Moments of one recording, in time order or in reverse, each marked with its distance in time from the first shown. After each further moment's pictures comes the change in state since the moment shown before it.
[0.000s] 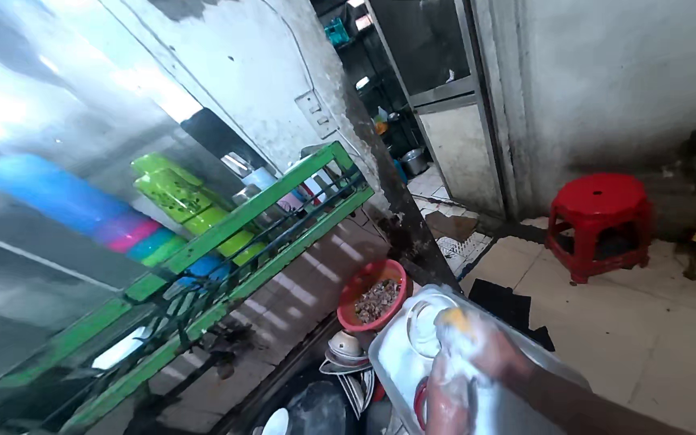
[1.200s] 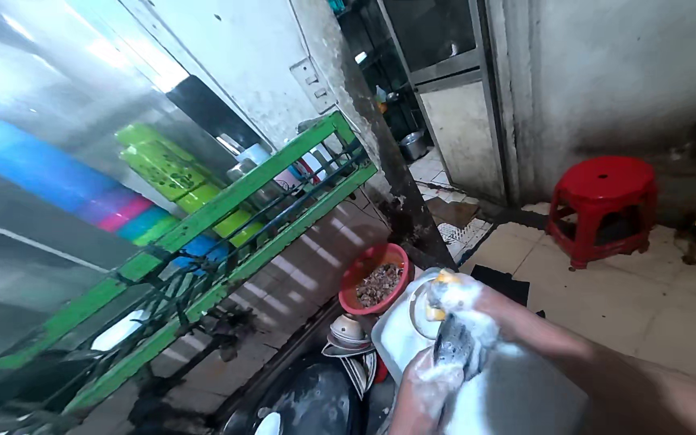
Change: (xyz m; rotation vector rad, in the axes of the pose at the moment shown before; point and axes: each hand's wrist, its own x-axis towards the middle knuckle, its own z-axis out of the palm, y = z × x) left_hand -0.009 0.011 -0.054 -0.330 -0.173 0.058; right_hand 0.010 -0.027 -0.013 0.300 -0.183 0.015
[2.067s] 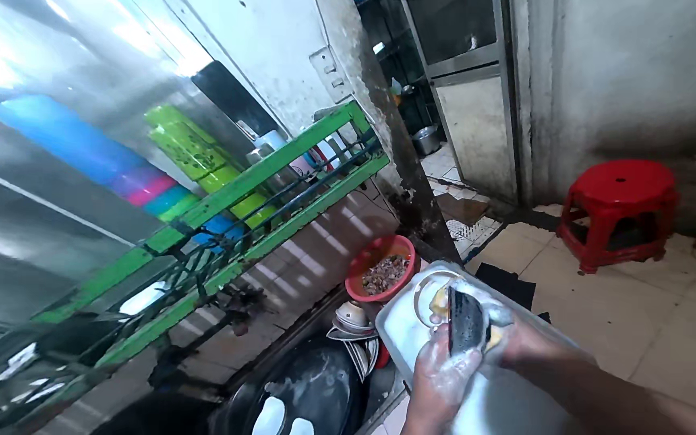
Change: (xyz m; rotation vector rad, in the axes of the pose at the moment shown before) left_hand -0.001 0.014 0.033 0.382 0.124 0.243; right_hand -0.020 0.050 0.016 0.609 -0.034 -0.059
